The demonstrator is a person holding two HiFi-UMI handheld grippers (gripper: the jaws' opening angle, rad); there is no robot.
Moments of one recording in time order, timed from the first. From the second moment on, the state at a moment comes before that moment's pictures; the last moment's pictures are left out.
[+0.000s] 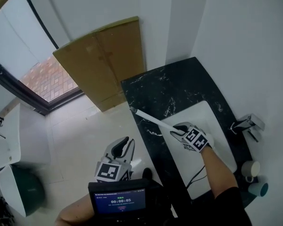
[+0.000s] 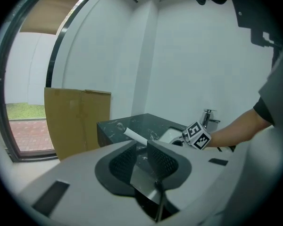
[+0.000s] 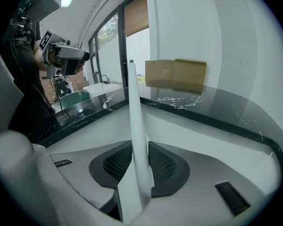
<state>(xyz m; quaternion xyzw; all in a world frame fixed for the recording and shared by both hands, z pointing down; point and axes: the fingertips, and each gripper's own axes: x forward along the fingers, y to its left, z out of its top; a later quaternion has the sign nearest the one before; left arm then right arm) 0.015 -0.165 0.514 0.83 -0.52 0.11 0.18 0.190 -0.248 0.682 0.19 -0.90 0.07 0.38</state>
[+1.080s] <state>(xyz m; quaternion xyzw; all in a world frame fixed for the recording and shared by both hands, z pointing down) 0.051 -0.202 0.448 0.91 -0.38 0.08 0.14 0.233 -0.207 0.486 0.36 -0.90 0.01 0.23</state>
